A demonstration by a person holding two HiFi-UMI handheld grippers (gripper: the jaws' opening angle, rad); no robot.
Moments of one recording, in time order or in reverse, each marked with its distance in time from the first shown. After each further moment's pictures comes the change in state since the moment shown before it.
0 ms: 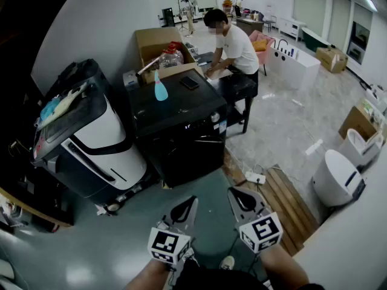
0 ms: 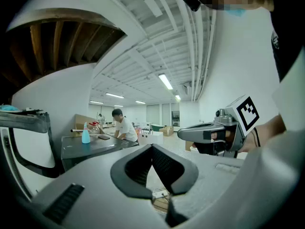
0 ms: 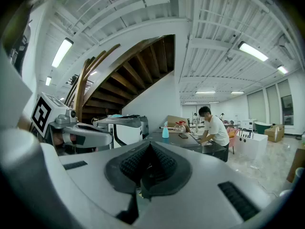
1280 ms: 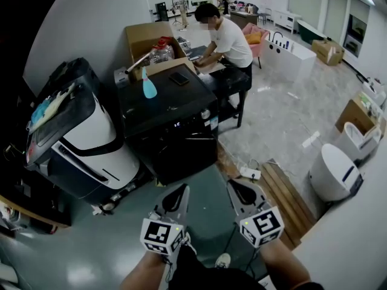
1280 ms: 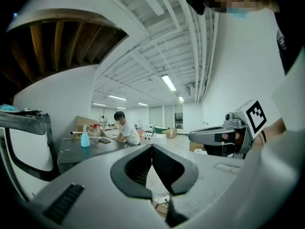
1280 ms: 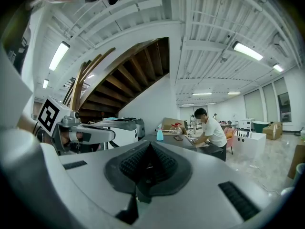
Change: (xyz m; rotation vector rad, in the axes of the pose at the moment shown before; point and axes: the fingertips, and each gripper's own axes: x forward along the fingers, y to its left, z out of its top) left arm 0.056 0.012 0.021 -0.001 -0.031 0.040; right arm 0.005 -0.059 0.001 0.009 -0.058 -0.014
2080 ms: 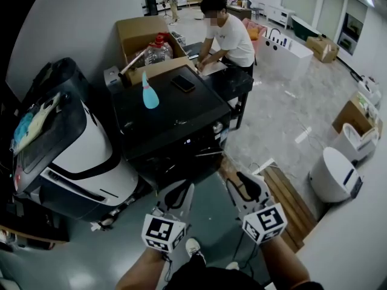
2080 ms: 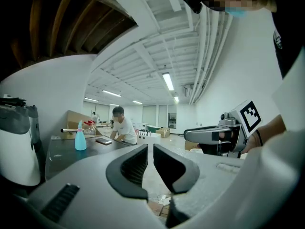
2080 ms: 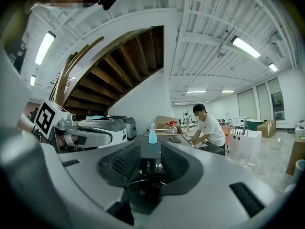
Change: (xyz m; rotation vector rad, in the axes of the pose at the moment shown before) left arm 0.108 0.167 -0.008 -0.017 0.008 -0.116; right arm 0.195 -0.037 0.008 -0.001 -0.015 -0.075
